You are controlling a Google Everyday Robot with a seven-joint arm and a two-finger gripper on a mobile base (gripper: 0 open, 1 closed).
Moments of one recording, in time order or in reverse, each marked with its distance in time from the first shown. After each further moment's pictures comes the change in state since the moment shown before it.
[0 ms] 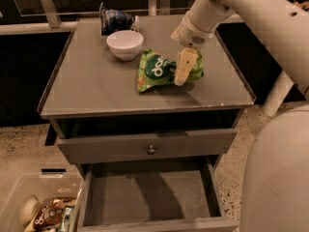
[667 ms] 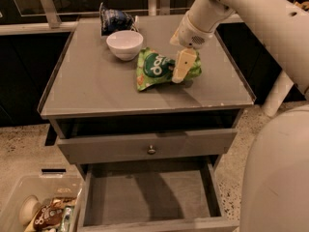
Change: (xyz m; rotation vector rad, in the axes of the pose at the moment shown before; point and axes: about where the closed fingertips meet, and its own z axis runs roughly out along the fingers) arm 0.000 0.000 0.000 0.000 0.000 0.000
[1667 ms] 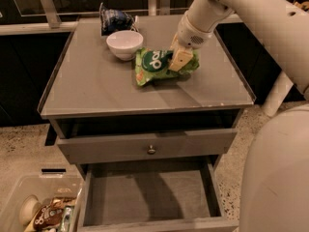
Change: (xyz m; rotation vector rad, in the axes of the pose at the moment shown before) arm 0.000 0.000 0.000 0.000 0.000 0.000
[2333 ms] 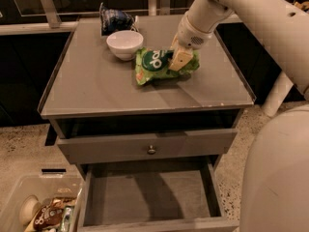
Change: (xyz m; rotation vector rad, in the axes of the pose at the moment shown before) arm 0.000 0.001 0.001 -0.002 0.000 -0.004
